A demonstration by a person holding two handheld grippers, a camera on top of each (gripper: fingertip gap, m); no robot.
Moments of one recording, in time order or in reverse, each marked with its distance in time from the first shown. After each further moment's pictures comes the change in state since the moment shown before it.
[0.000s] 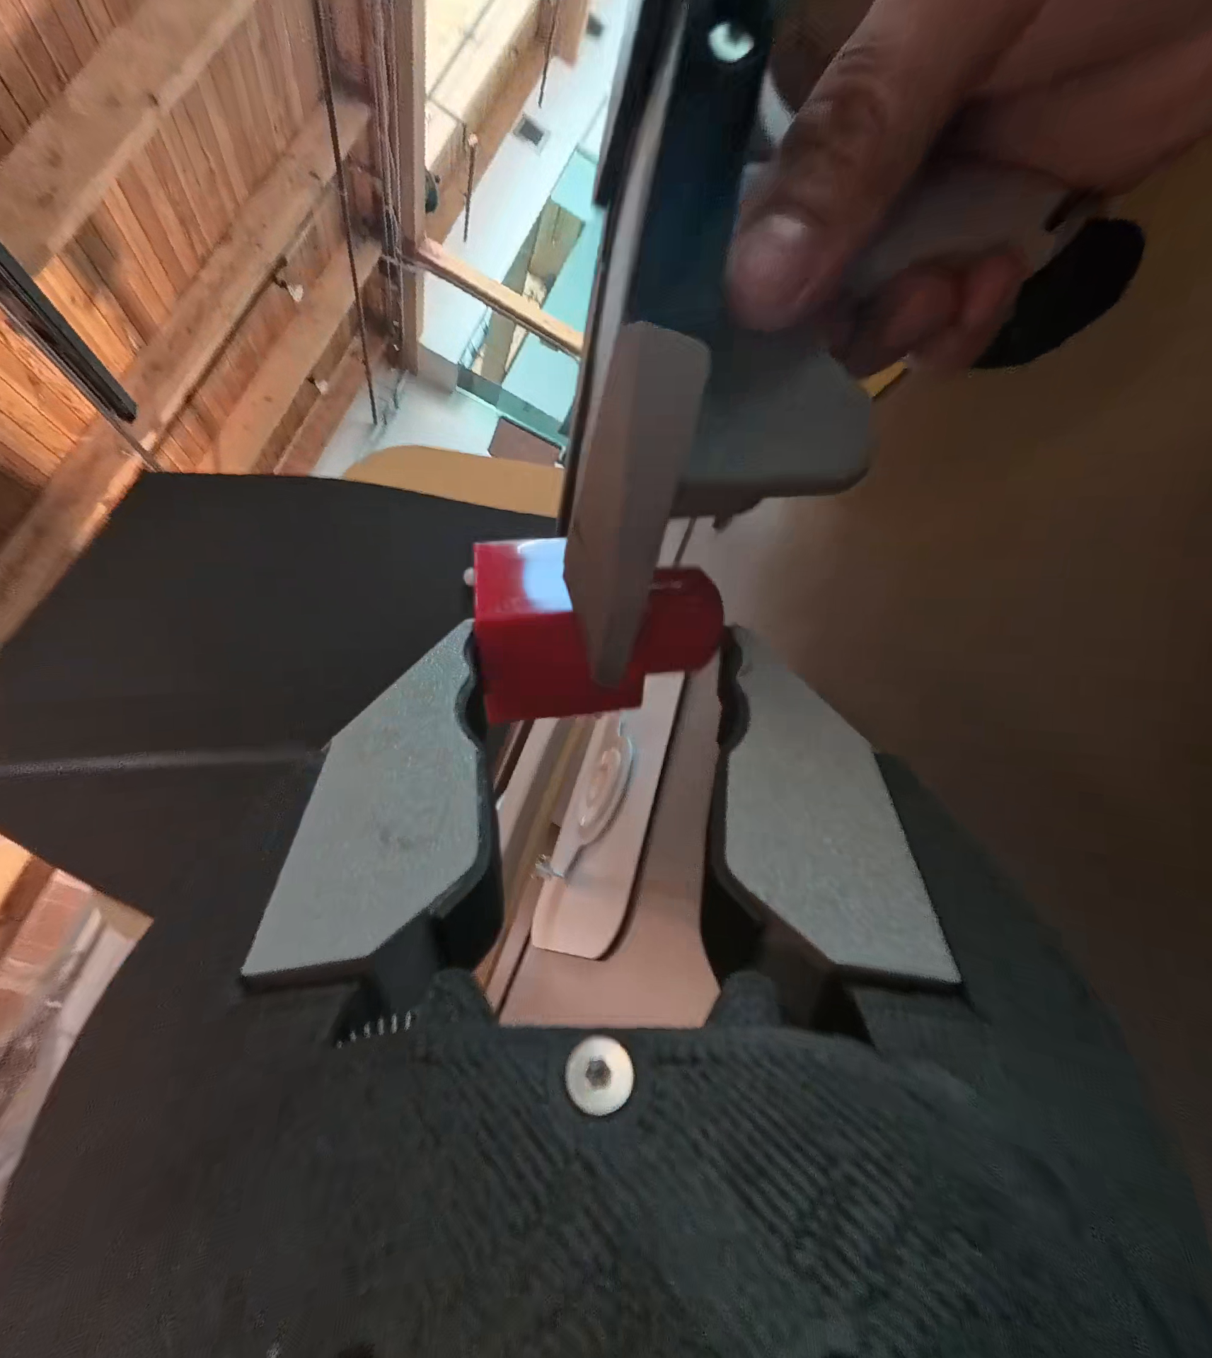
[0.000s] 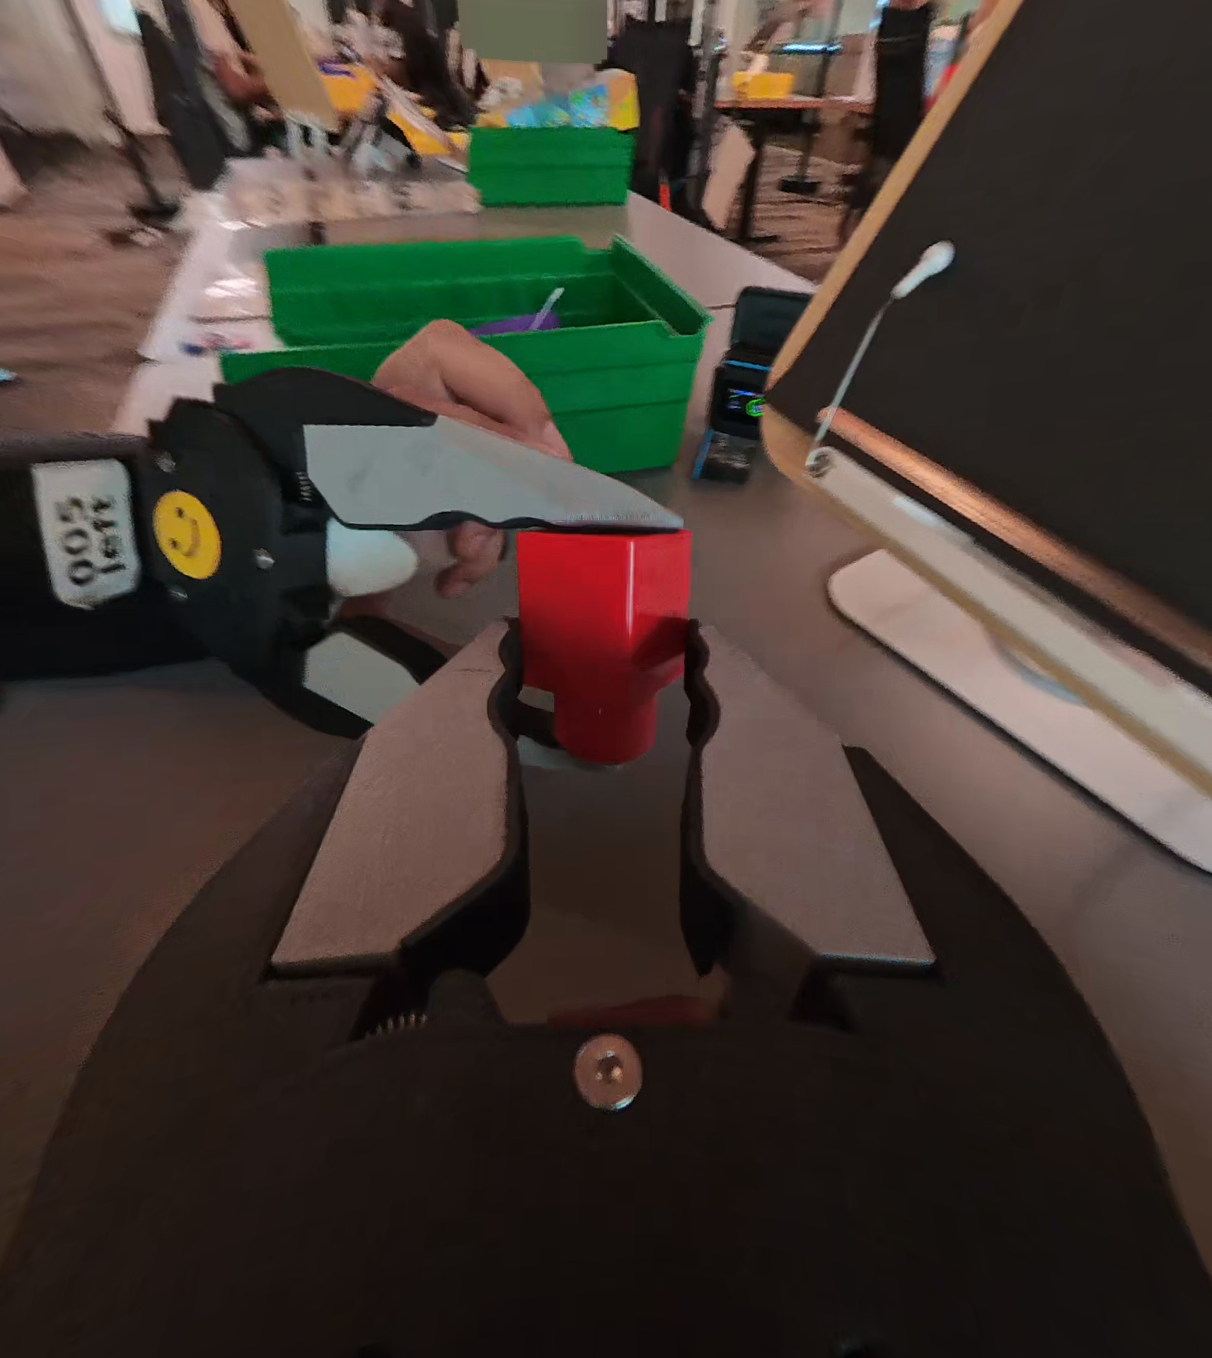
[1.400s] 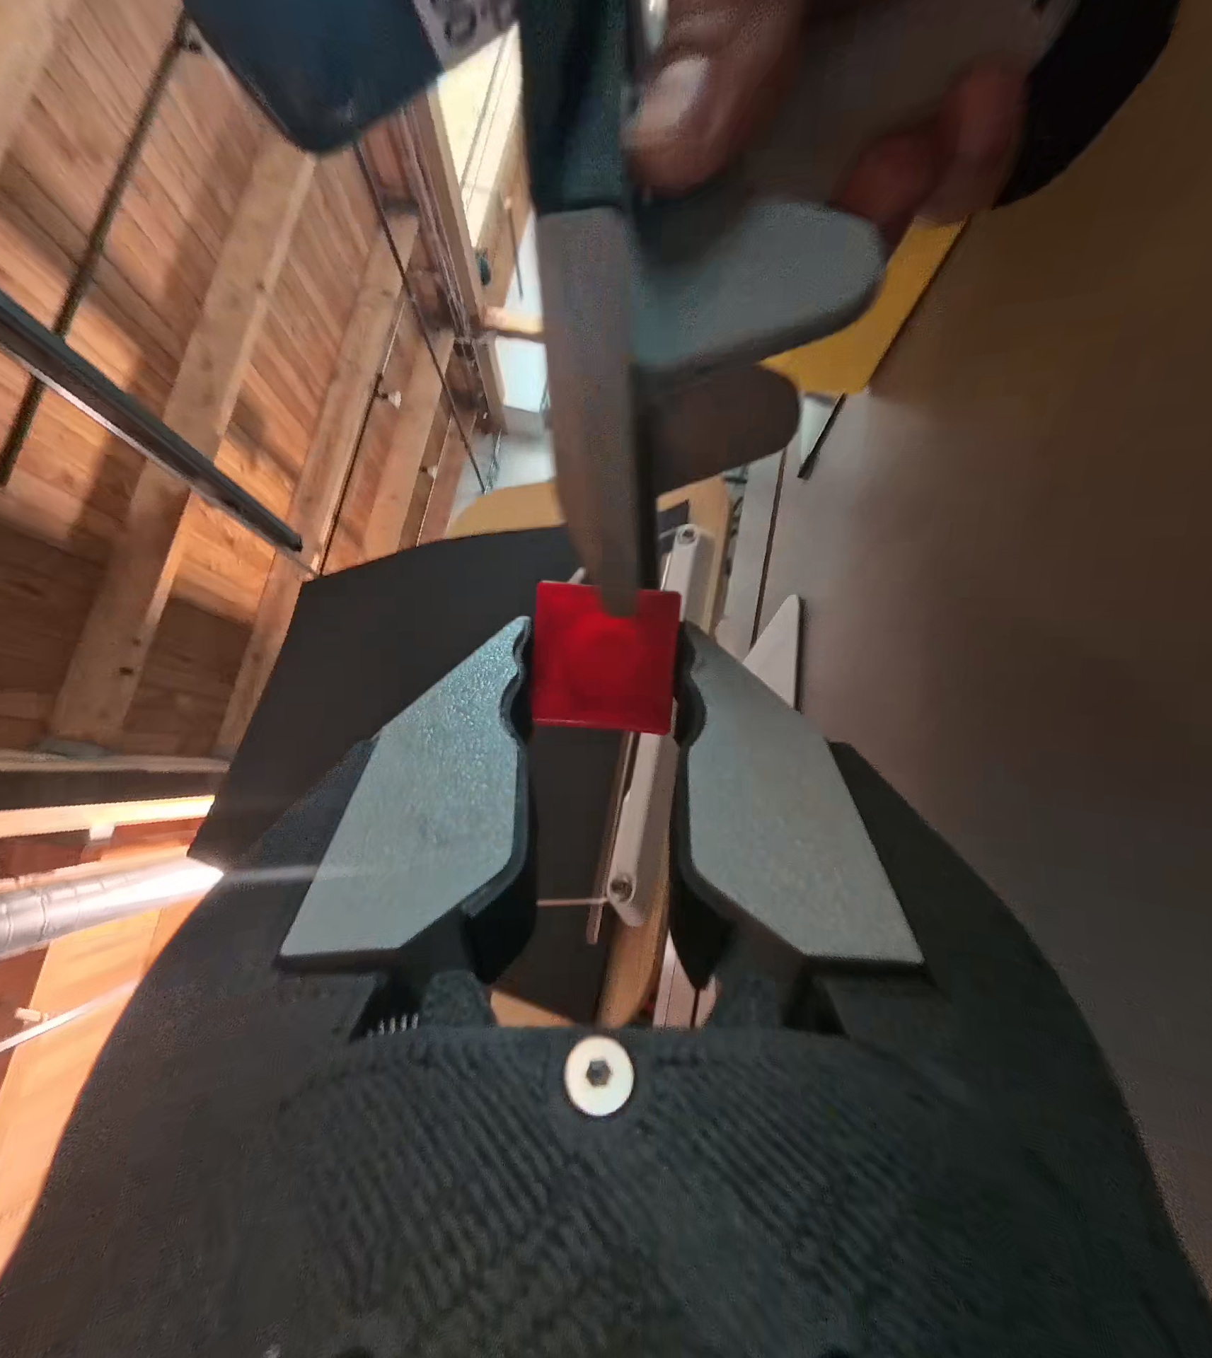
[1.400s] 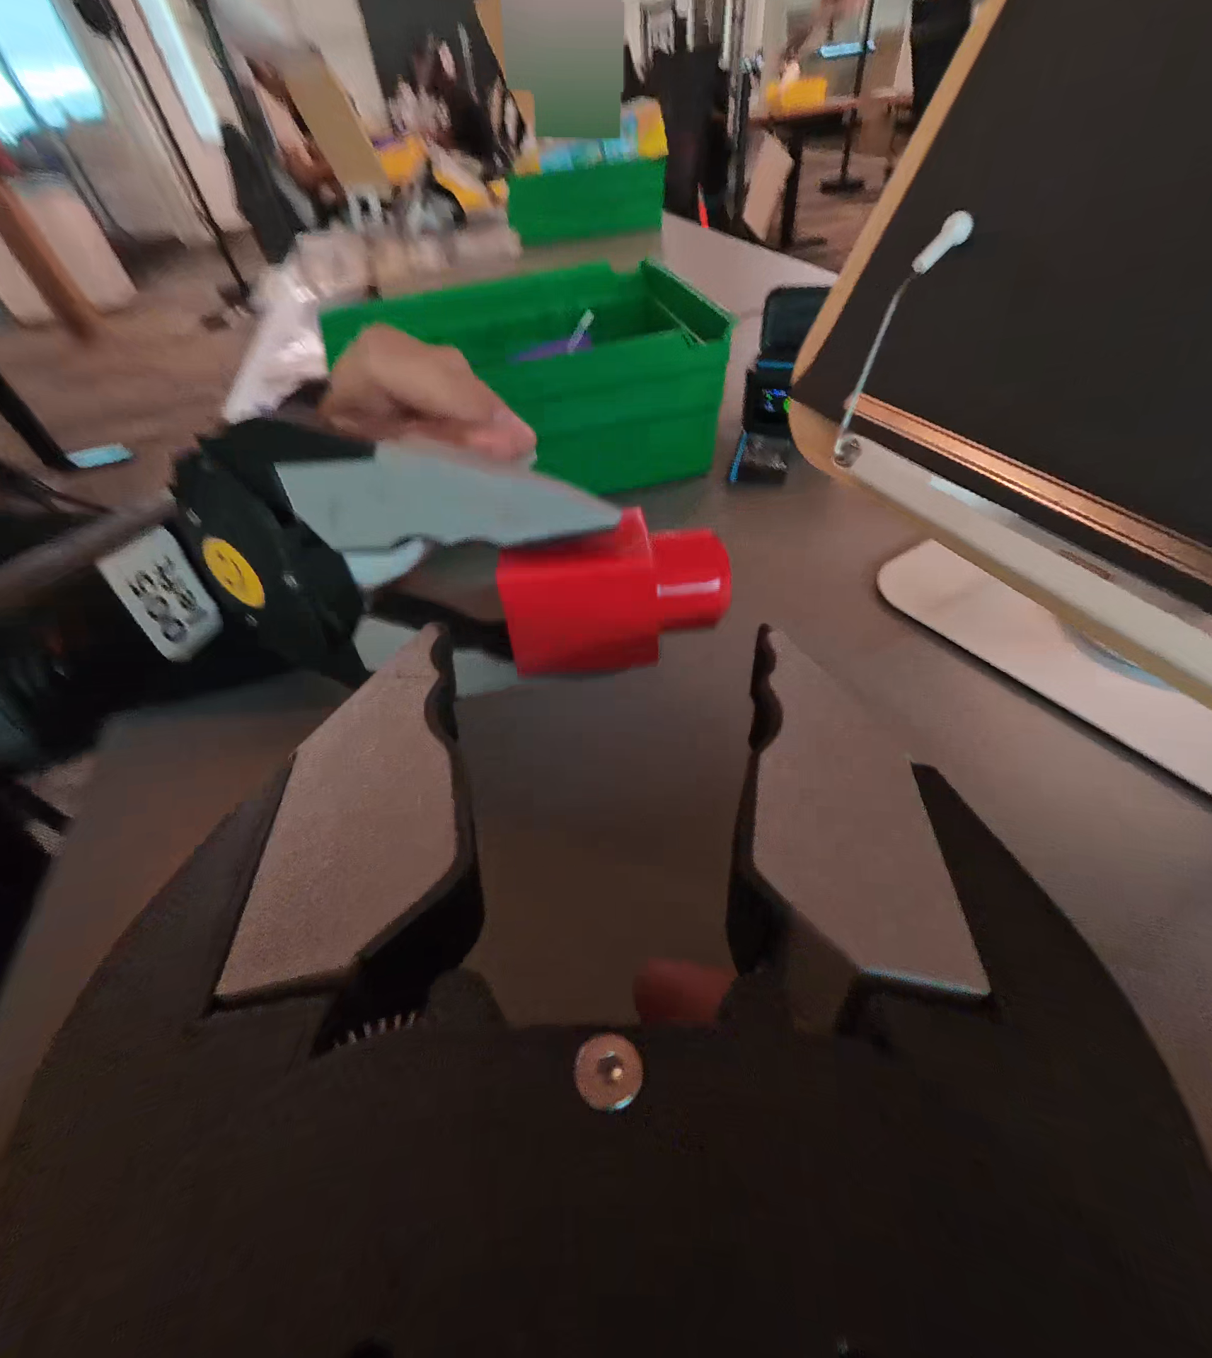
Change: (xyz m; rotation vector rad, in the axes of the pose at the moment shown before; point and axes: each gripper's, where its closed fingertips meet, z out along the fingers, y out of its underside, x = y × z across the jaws) left arm -0.014 0.002 -0.012 0.018 -0.084 0.335; right arm -0.004 -0.001 -0.001 0.044 -0.101 0.129
